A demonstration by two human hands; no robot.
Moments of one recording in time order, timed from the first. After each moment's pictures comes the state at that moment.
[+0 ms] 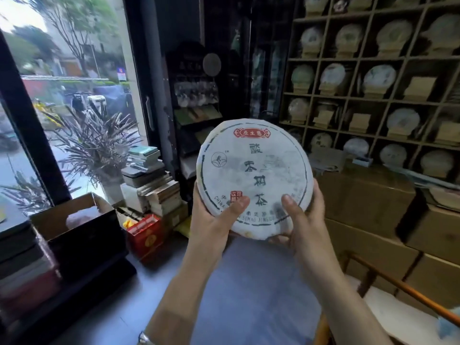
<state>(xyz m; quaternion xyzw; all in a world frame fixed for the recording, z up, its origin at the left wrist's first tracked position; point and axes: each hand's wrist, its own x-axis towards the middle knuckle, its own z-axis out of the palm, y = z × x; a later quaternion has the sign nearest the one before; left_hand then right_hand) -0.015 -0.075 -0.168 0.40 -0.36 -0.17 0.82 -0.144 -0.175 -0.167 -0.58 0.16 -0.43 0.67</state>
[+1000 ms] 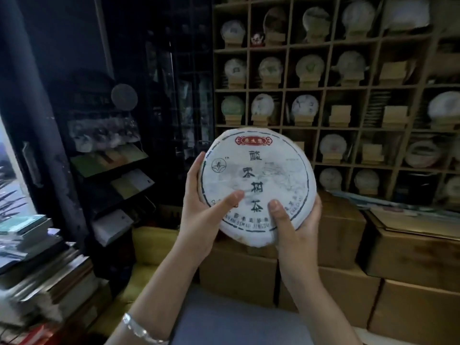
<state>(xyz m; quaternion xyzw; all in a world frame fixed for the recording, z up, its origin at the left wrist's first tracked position) 0.142 -0.437 -0.102 0.33 -0.50 -0.23 0.77 -0.006 -0.482 -0.133 -0.53 0.17 -0.66 0.51</state>
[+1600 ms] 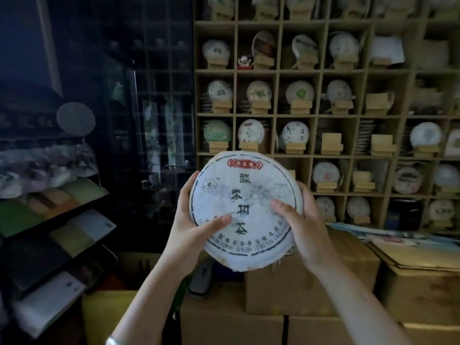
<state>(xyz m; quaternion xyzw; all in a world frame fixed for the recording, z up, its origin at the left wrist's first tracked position) 0.391 -0.650 -0.080 0.27 -0.56 -0.35 0.70 0.175 -0.688 -0.061 -0.64 0.20 -0.59 0.45</state>
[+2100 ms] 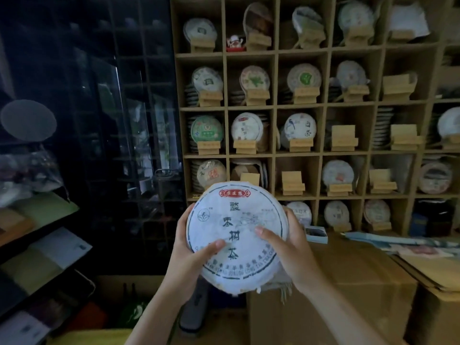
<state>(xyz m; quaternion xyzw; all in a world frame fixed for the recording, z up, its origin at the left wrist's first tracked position) 0.429 -0.867 -0.151 0.34 -0.52 -0.37 0.69 0.219 -0.905 -0.129 -0.61 0.23 -0.56 0.50</state>
